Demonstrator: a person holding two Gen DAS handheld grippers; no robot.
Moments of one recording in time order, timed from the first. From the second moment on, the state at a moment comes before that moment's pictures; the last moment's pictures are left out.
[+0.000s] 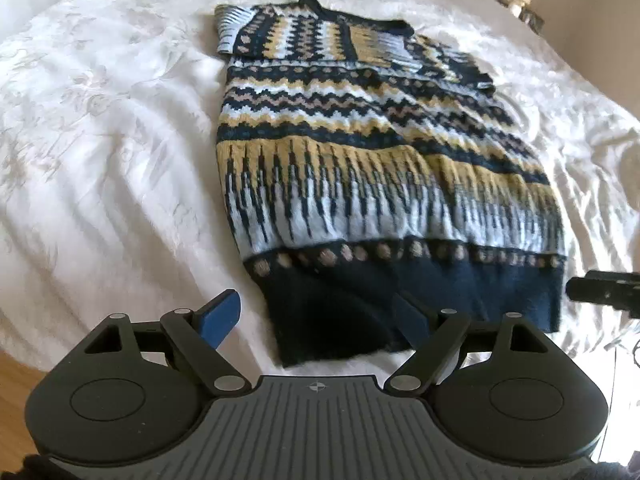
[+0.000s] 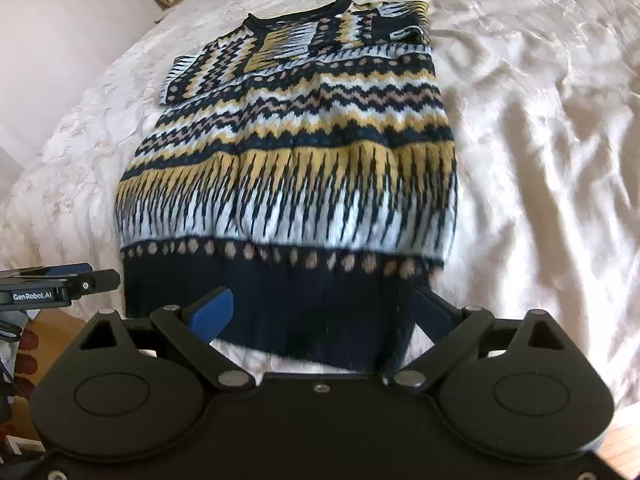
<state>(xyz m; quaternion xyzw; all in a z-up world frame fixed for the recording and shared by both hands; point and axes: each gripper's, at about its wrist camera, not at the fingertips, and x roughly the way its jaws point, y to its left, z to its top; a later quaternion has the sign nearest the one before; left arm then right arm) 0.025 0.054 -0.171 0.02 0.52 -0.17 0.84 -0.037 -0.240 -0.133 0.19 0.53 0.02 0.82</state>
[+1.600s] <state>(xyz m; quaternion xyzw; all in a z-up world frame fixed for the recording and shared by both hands) 0.088 0.039 -0.239 0.01 0.56 -0.20 0.80 0.015 -0.261 -0.219 0.23 0.60 -0.01 0.77</state>
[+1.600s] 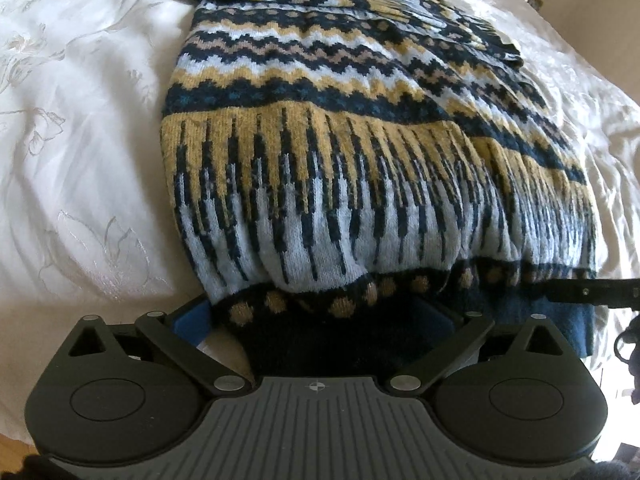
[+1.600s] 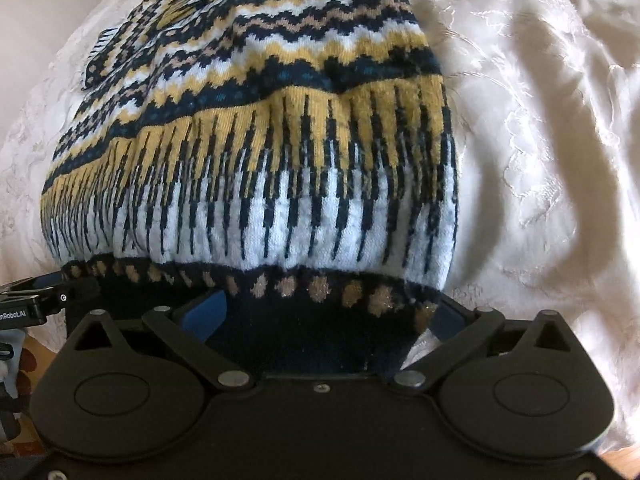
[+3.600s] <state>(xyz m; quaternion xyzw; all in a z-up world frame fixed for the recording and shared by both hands) 0.082 0.089 -0.192 -0.23 0.47 -0.23 0.82 -0.003 -0.280 -0.160 0.28 0.52 0.05 0.81</state>
